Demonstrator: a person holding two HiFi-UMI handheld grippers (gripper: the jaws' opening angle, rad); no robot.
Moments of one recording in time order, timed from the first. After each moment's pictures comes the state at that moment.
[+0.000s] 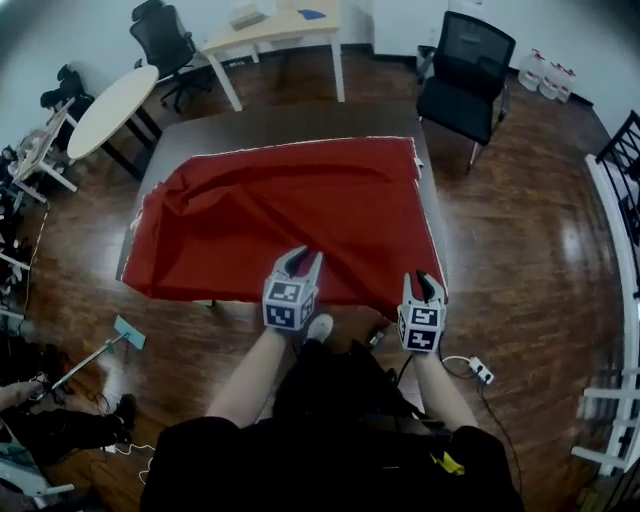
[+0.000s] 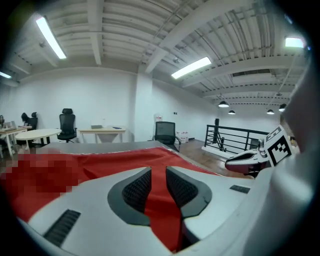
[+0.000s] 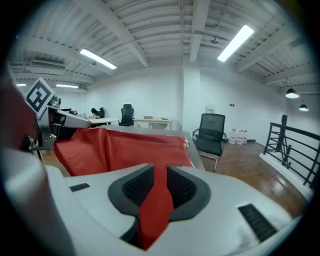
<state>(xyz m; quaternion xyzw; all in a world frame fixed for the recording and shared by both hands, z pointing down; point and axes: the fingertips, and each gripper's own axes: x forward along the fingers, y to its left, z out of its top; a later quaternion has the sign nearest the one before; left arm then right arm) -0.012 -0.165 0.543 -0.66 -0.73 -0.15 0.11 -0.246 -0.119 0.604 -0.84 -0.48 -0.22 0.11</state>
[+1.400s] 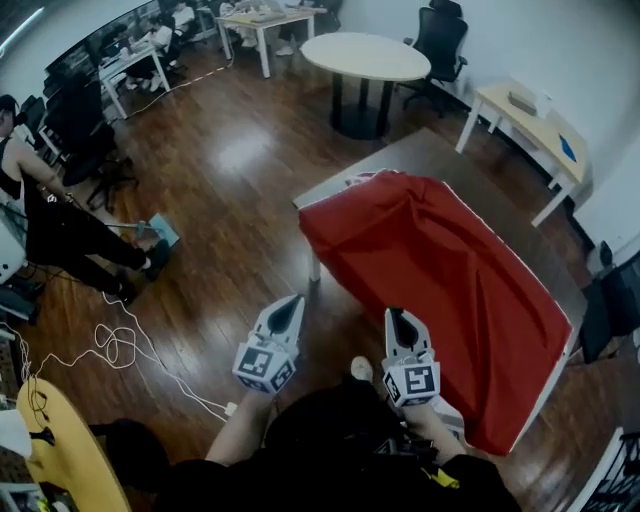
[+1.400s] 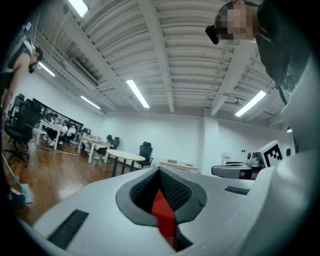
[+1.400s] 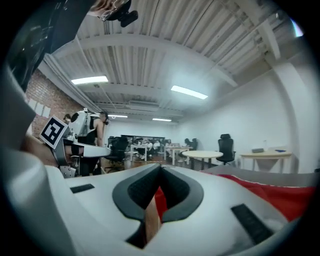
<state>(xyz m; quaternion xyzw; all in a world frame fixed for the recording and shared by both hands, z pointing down) 0.318 -0.581 0.460 -0.89 -0.45 -0.05 -0.10 0.240 -0.424 0.460 -1.00 0.03 -0.06 0.00</state>
